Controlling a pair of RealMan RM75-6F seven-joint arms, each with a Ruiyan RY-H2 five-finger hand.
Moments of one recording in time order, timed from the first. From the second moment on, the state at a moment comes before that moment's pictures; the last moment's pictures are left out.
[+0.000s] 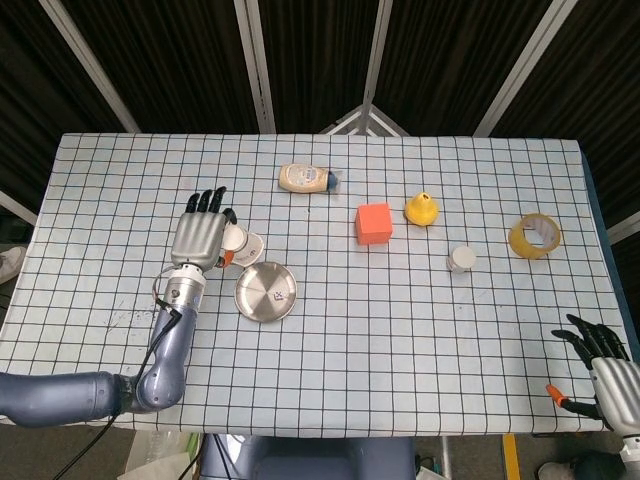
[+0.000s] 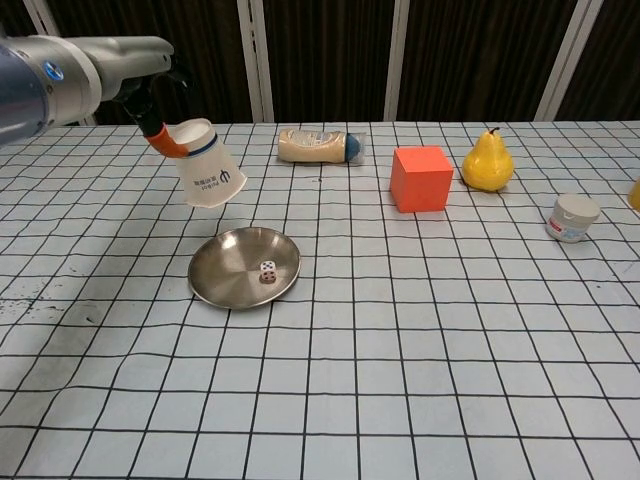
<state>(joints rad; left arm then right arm) -0.95 -1.51 -0.37 -1.74 0.46 1.27 0.88 0.02 -0.96 -0.03 -1.67 -1.56 1.42 0.24</state>
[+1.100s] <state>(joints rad) -1.08 -1.61 -0.34 -1.76 0.28 1.24 0.97 0.02 -0.93 -0.03 -1.68 -1.55 1.42 0.26</state>
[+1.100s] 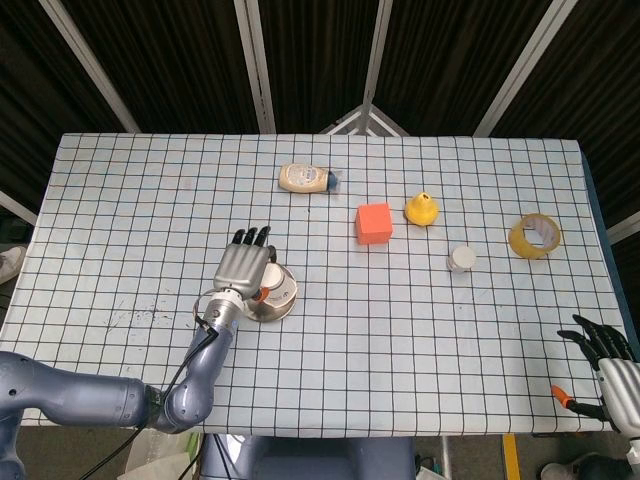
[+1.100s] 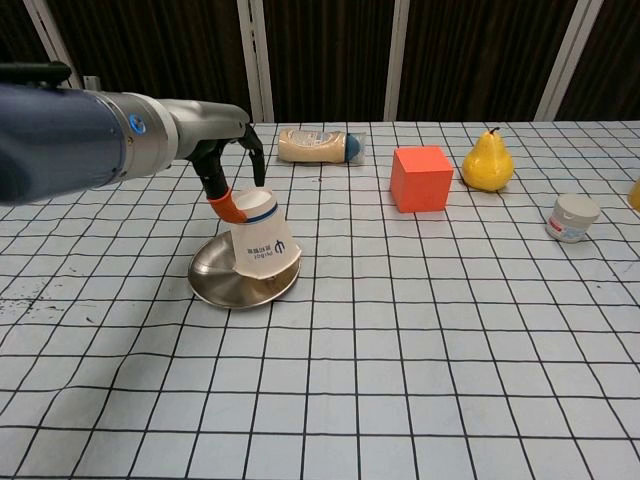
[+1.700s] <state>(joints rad) -1.13 -1.65 -0.30 -1.74 0.28 1.29 1.06 0.02 -0.93 -0.03 -1.68 -1.55 1.43 0.28</state>
